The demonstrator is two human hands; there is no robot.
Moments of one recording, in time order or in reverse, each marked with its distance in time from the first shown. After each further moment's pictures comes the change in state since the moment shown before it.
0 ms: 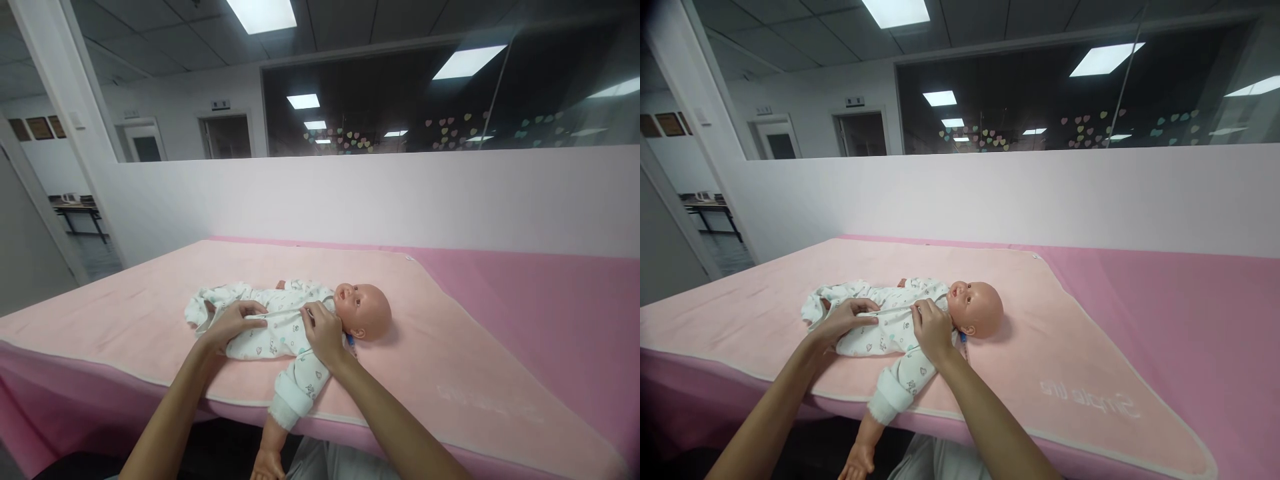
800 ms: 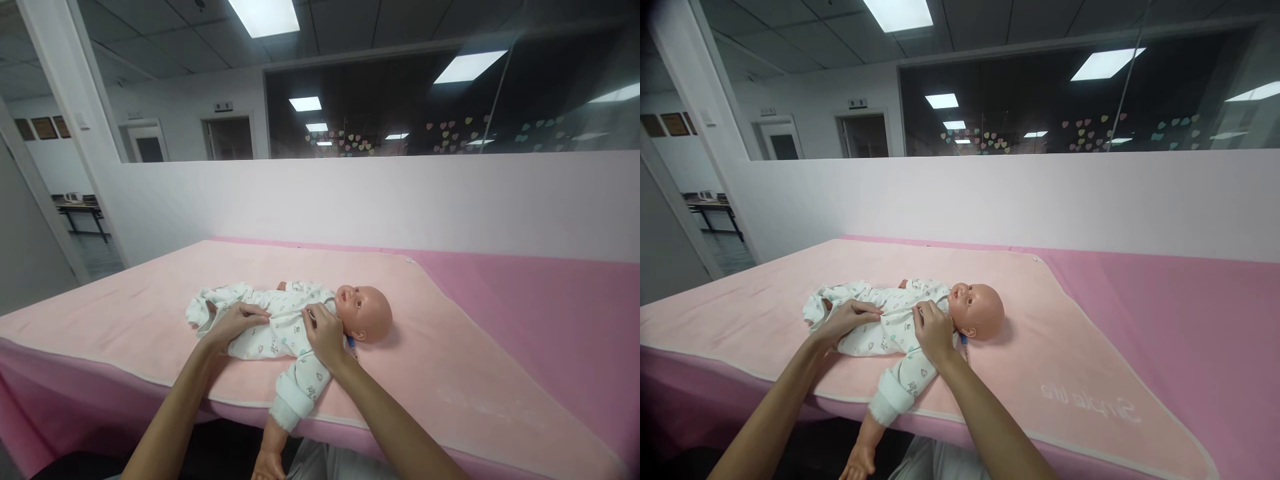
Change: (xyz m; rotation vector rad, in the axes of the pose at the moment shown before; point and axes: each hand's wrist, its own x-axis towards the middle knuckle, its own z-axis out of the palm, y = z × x) left_hand -0.002 0.005 0.001 -0.046 -0.002 -0.067; right_hand 0.000 0.000 -0.001 -0.017 0.008 -0.008
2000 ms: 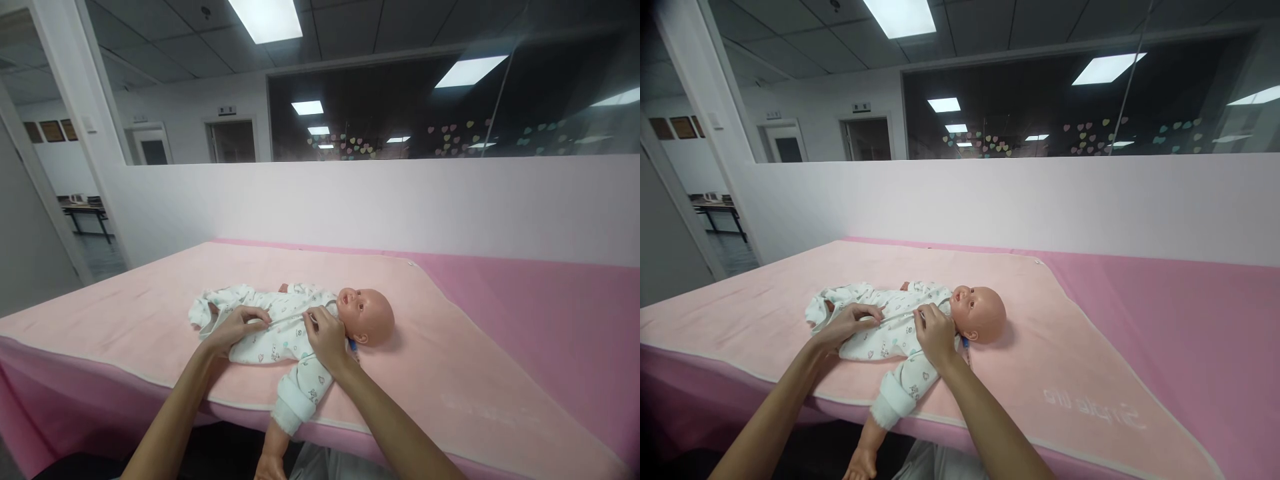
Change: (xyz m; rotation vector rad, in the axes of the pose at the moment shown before) left_hand -0.004 -0.002 -0.001 0.002 -0.071 0.144; right_hand 0.000 -0.001 -0.001 0.031 -0.027 0.021
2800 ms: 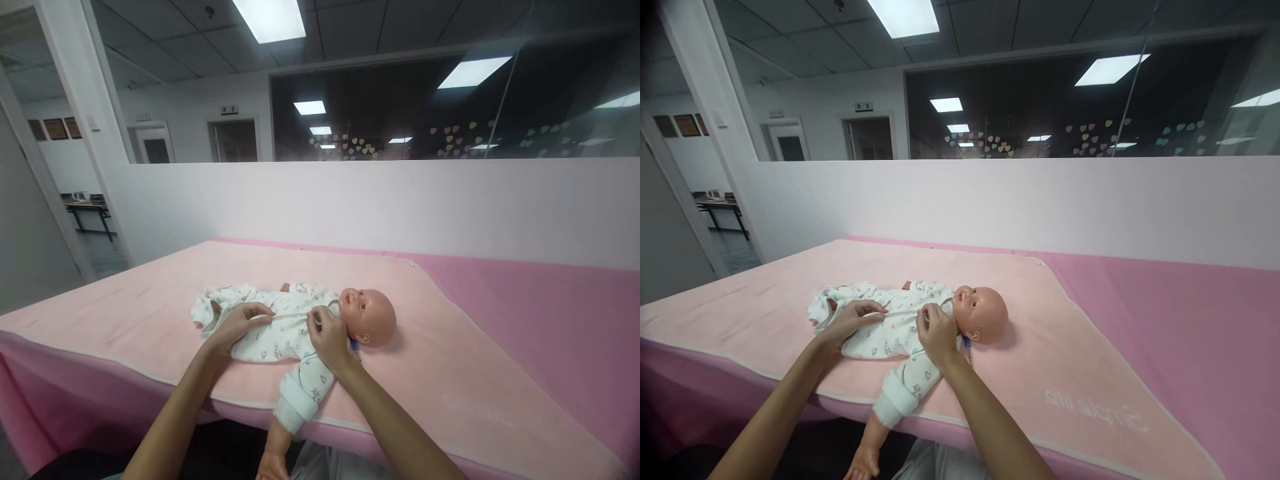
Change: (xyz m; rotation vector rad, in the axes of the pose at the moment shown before) left_hand 0.000 0.001 0.005 -0.058 0.107 -0.031; right_hand -0.001 0.001 0.002 0.060 0.008 0.033
